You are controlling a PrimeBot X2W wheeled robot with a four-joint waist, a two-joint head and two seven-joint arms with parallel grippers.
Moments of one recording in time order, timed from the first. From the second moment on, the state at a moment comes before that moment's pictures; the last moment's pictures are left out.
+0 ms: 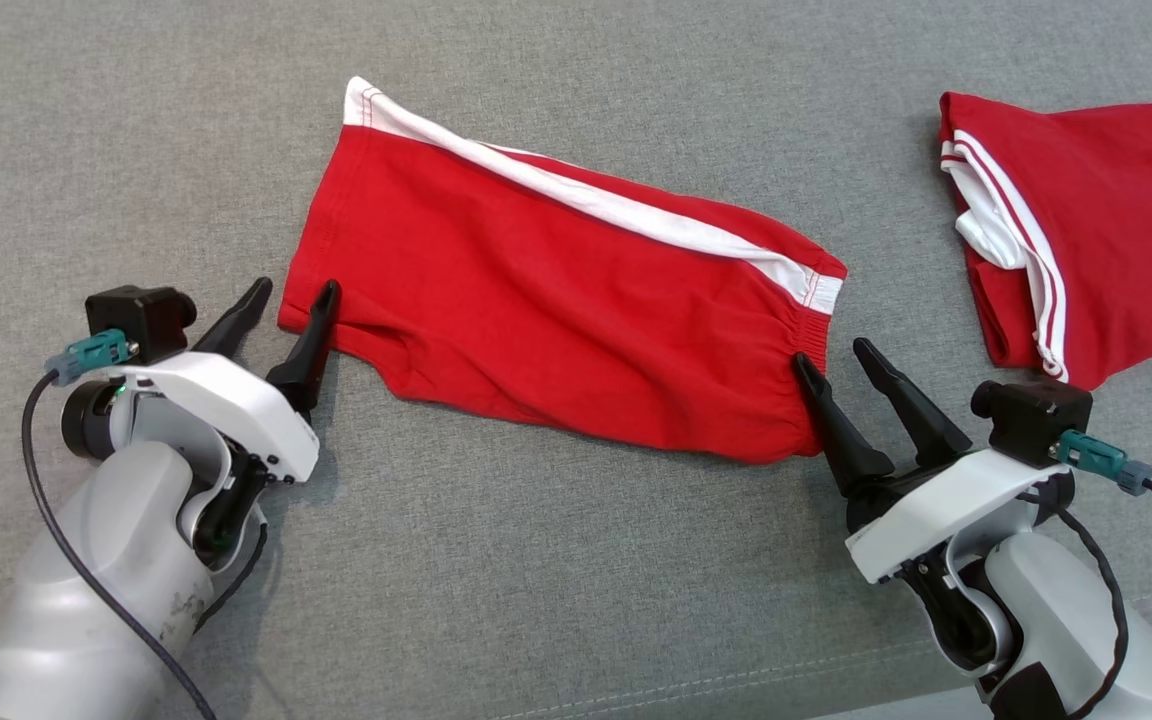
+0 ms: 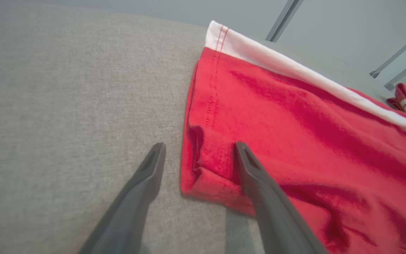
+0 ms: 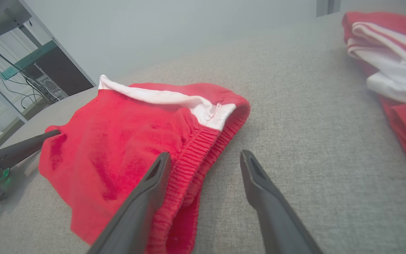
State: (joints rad) left arm -0.73 0.33 -0.70 0.83 -0.94 -0.12 -0.22; right arm -0.46 -0.26 0.56 0.43 0.76 0.13 -0.25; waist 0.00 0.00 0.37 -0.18
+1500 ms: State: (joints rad) left arm -0.41 0.19 -0.59 0.68 -0.83 -0.12 -0.25; right arm -0.44 -0.32 0.55 0.51 0.76 0.13 -0.22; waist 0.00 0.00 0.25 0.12
